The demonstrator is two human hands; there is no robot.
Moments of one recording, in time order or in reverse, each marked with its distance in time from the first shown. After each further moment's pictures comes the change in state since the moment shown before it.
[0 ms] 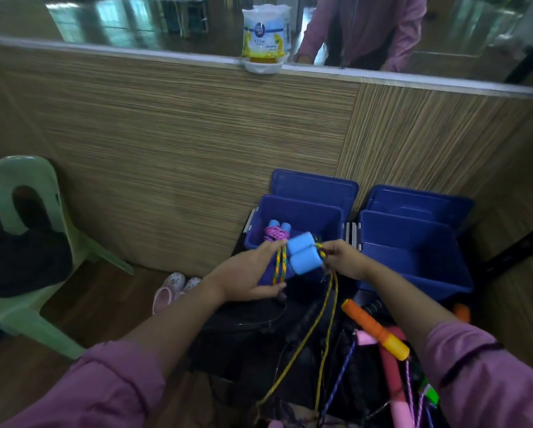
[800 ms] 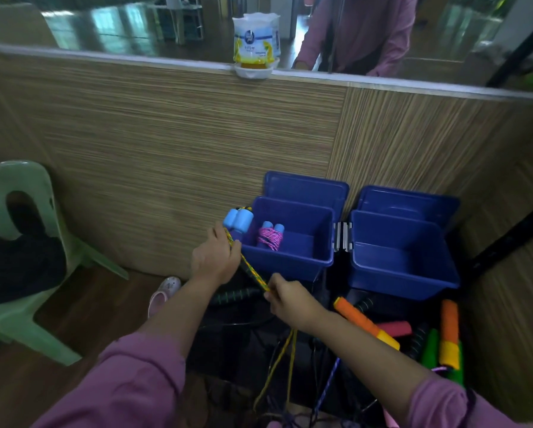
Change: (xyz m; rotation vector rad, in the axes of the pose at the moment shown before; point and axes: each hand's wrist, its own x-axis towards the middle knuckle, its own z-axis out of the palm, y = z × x) left_hand 0.005 -0.013 -0.001 0.266 0.206 -0.845; right_hand -0.039 -0.028 0.109 -0.373 0.090 -0.070
